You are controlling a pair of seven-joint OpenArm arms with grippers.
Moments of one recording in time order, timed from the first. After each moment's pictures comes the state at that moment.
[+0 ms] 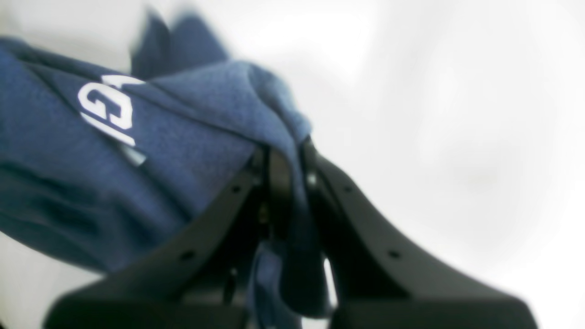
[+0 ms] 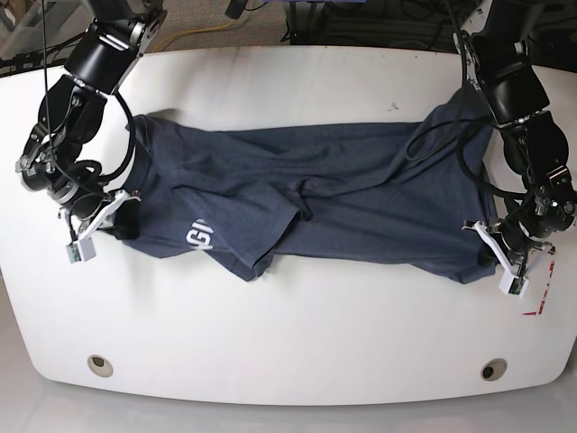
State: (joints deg) left arm -18.3 -16.6 -23.3 84.4 -13.5 -38.5 57.0; right arm 12.7 14.5 33.2 86.2 34.9 41.2 -67.4
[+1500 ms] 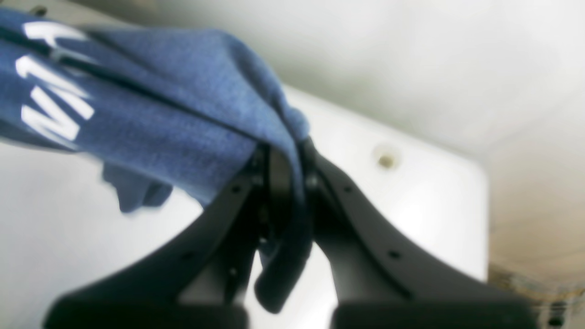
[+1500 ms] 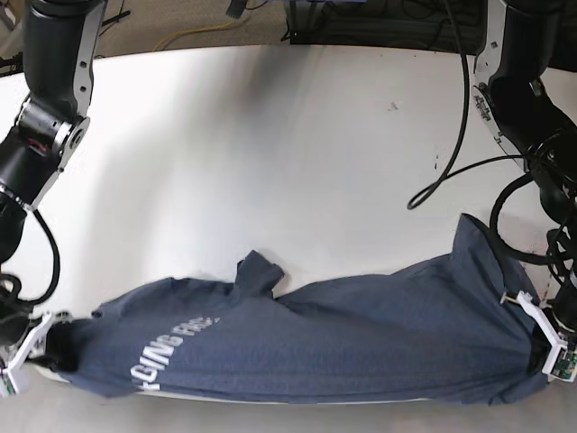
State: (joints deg) left arm -31.8 -19.3 -21.4 110.4 -14.4 -43.4 64.2; right arm 40.4 29.8 21.7 82.0 42.2 41.5 -76.9
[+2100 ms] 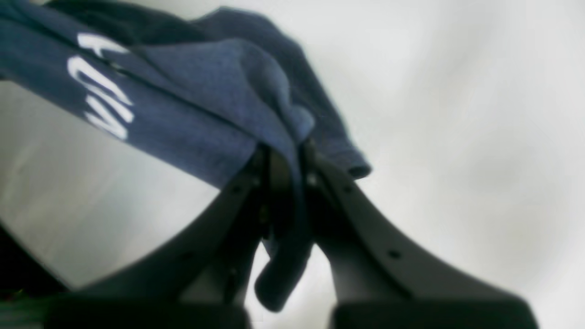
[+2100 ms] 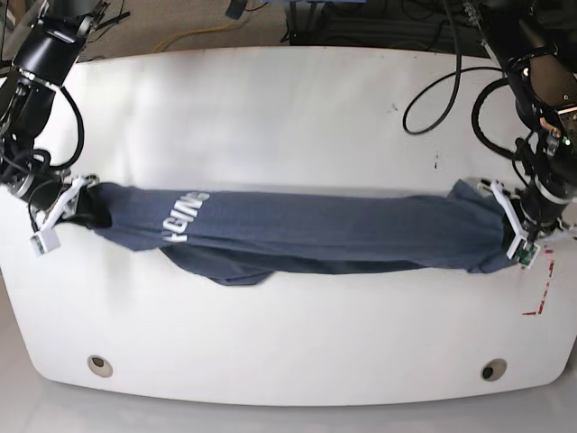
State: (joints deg) left arm -3.3 -19.3 -24.6 114.8 -14.0 -43.4 63.3; right arm 4.2 29.4 31.1 87.9 60.2 41.1 -76.6
